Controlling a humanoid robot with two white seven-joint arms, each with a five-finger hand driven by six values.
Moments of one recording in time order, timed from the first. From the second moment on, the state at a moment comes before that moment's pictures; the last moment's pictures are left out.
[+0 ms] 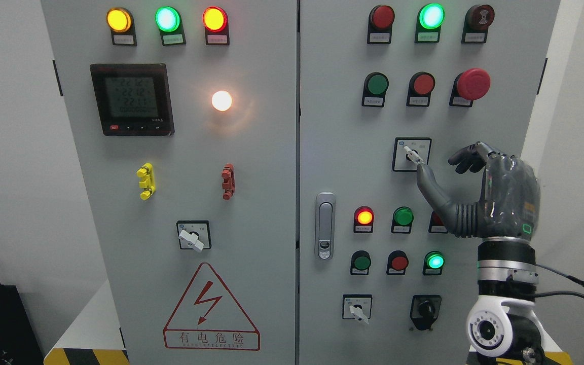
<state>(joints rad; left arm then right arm) 0.04 -0.09 0.00 0.00 0.00 -0.09 0.11 -0.66 0.00 0.01 -1.77 0.96 0.20 -0.11</state>
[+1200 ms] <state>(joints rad) 0.04 -0.09 0.00 0.00 0.00 -0.09 0.11 -0.68 0.04 0.06 -1.76 0.99 0.21 -0.11</state>
